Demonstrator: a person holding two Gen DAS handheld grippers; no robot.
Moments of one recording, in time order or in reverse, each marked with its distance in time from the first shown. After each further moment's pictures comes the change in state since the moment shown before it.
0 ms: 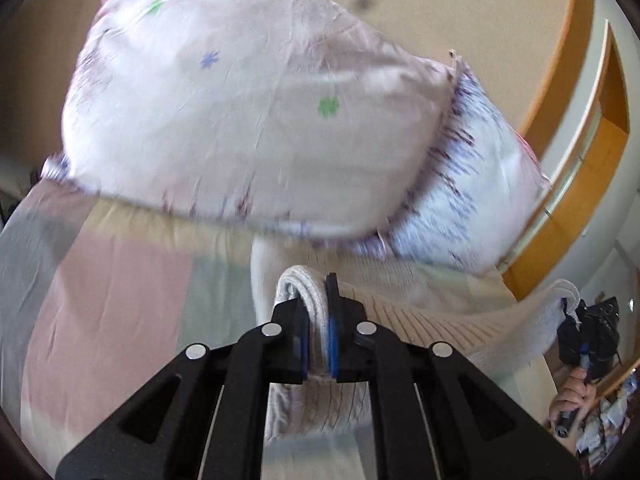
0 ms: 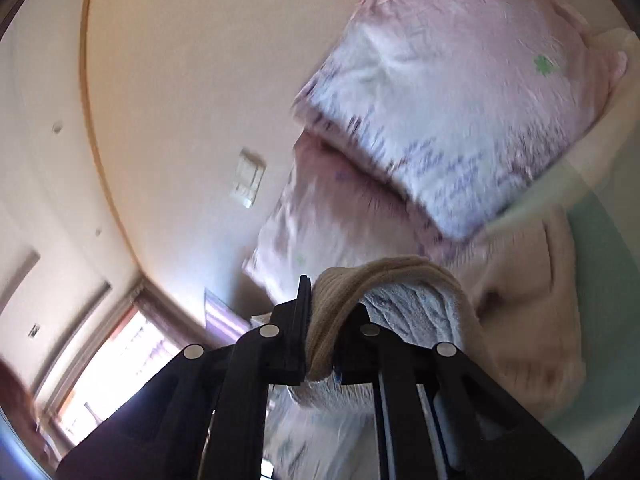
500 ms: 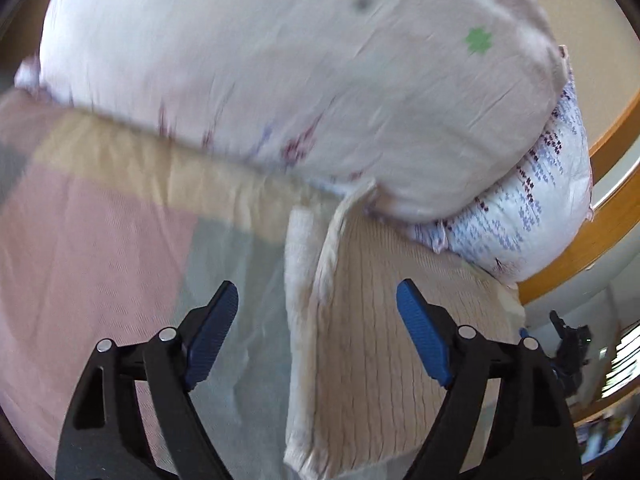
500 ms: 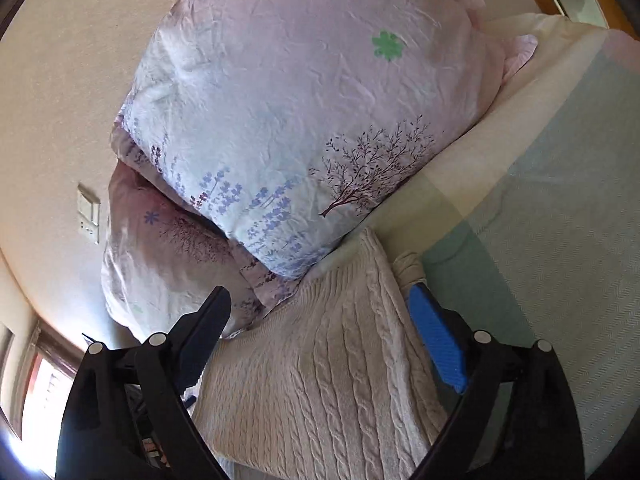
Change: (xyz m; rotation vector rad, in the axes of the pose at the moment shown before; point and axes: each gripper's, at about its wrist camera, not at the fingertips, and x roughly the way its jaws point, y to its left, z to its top) left arm 0.097 0.074 -0.014 -0.244 0.254 -0.030; right arm 0.029 -0.107 0.033 0.088 -0.004 -0.461
